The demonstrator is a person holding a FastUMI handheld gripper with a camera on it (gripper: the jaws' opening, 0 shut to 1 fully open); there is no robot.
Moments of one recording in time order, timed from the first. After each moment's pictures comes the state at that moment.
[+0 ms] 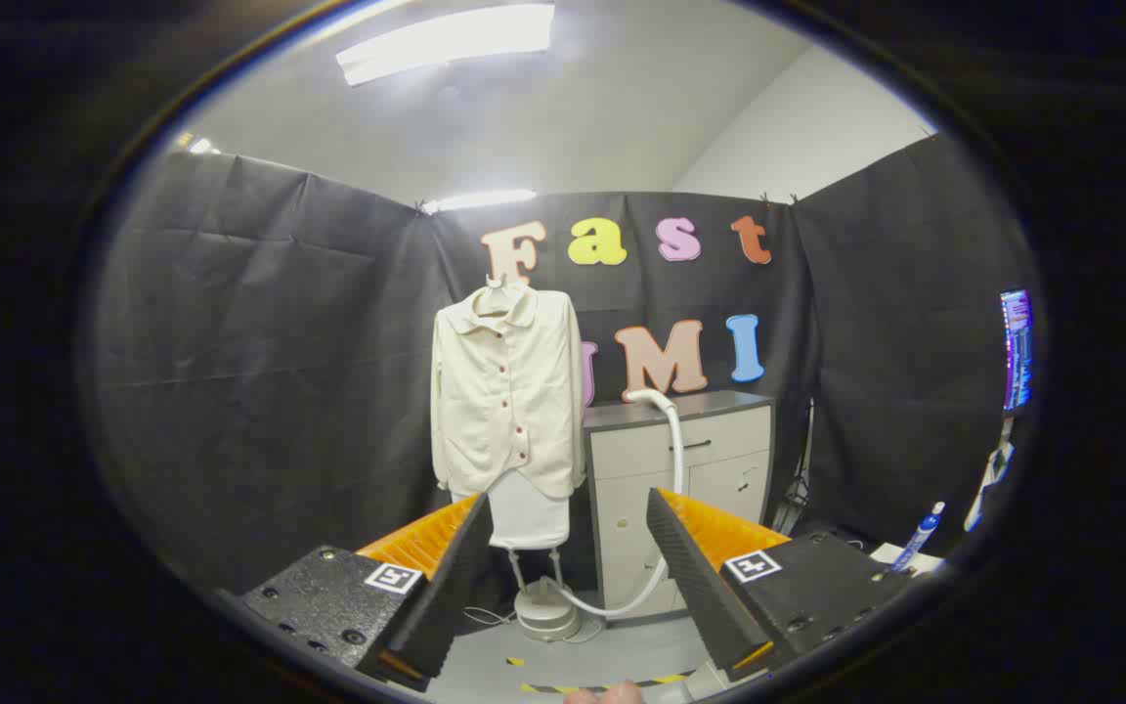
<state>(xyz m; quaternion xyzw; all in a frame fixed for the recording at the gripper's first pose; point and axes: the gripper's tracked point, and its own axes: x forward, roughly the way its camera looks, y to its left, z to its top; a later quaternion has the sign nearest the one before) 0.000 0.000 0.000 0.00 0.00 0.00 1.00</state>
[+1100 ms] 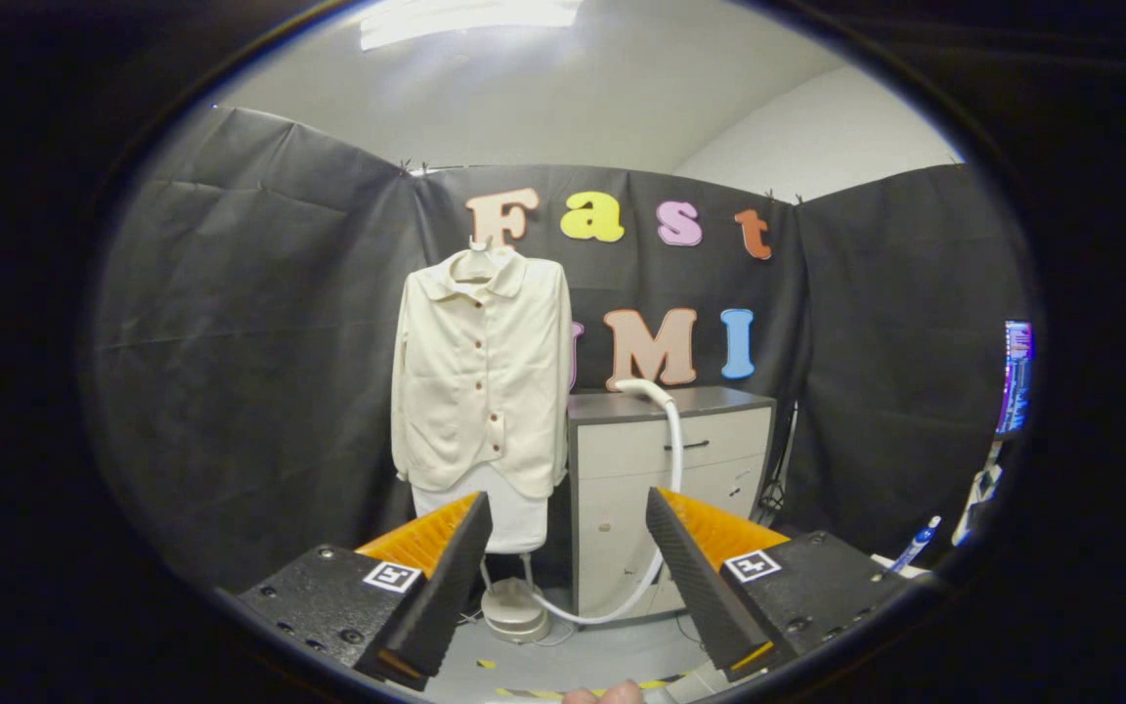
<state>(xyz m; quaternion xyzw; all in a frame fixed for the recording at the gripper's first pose) 0.116 0.022 -0.022 -0.04 0.03 -0.05 1.00</state>
